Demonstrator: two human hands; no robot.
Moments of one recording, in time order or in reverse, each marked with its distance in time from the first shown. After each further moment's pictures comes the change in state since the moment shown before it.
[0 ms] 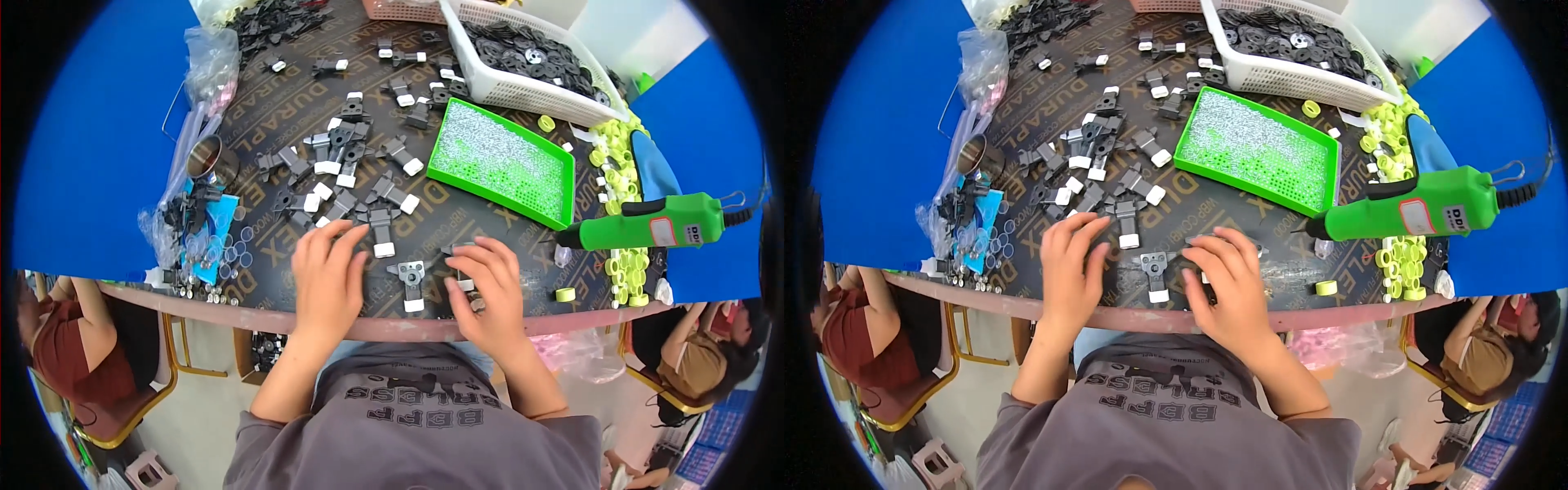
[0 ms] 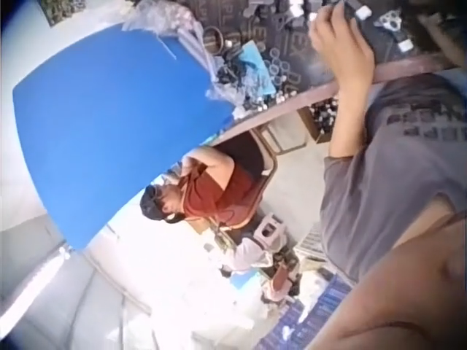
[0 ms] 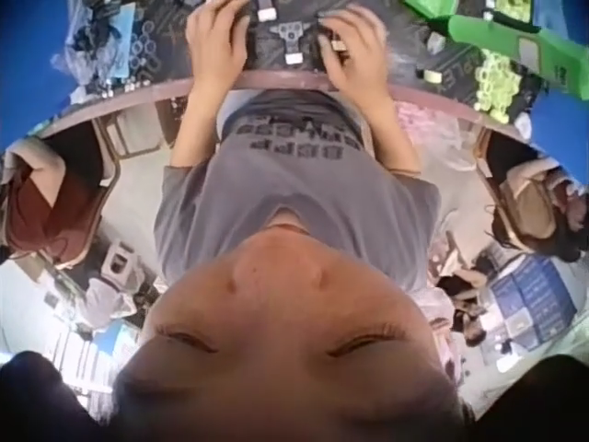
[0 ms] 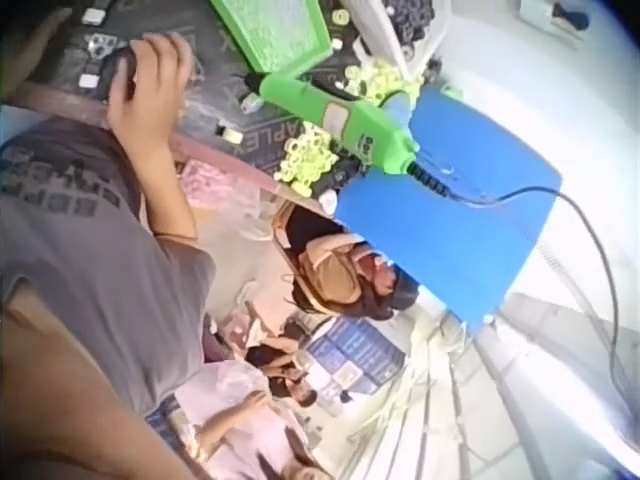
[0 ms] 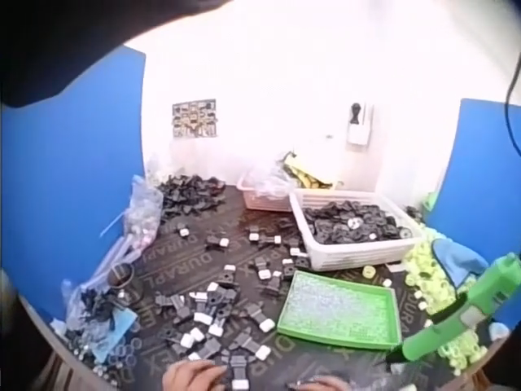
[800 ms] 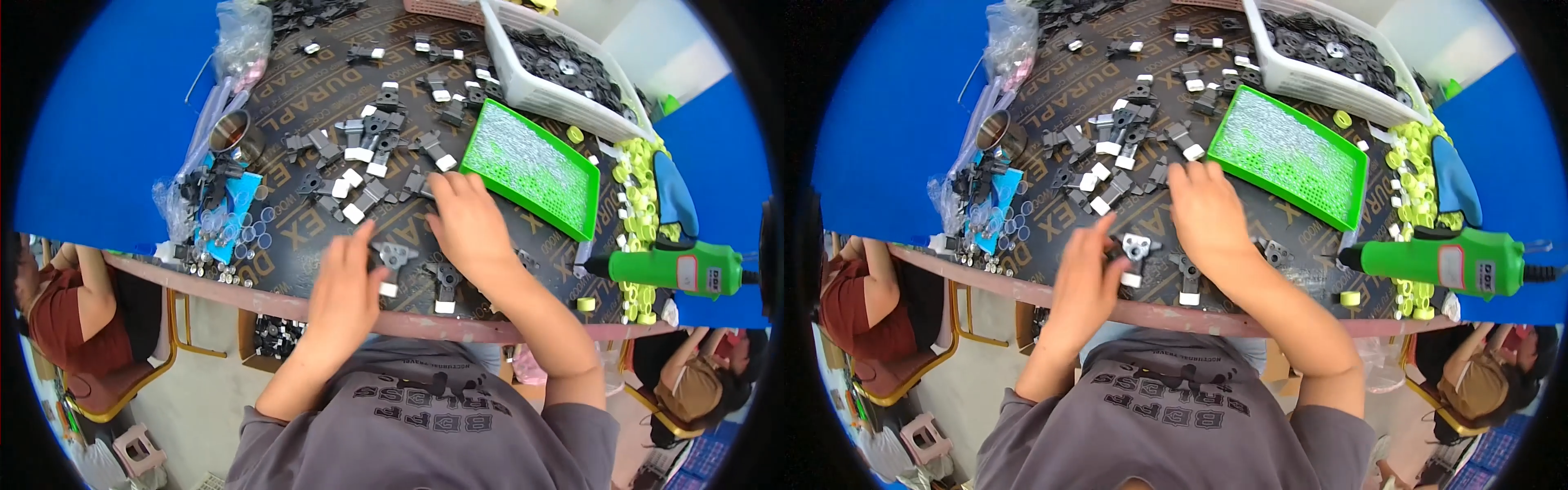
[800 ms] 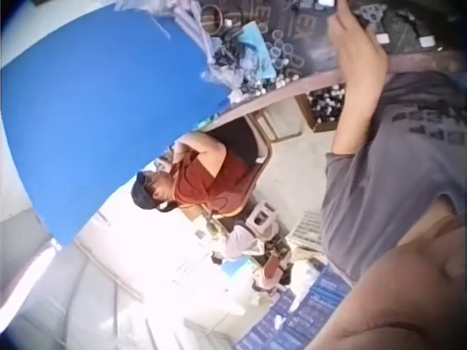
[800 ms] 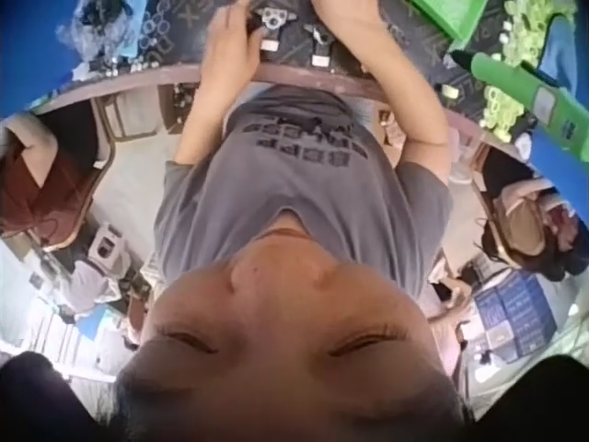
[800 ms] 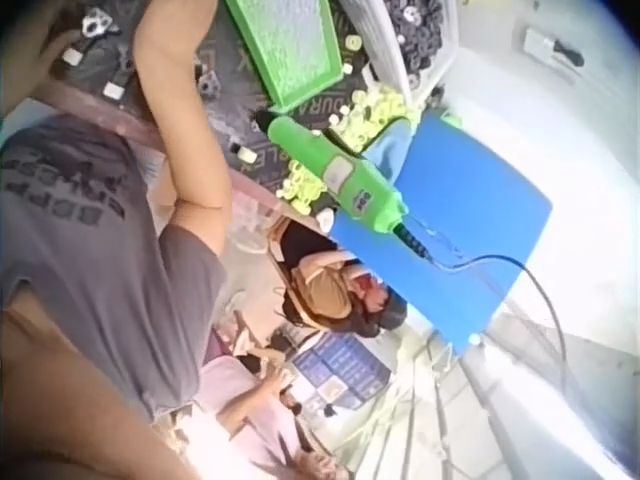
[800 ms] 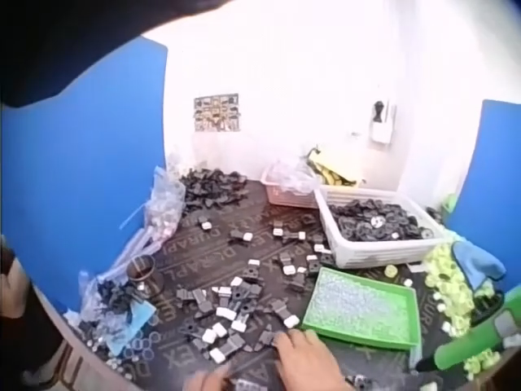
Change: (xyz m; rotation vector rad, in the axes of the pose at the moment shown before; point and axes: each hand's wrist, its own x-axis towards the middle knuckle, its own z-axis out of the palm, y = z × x) left_hand -0.014 0.006 -0.012 -0.087 -0.235 -0.205; right_hand 0.081 0.015 0.060 -0.294 -0.298 -0.058
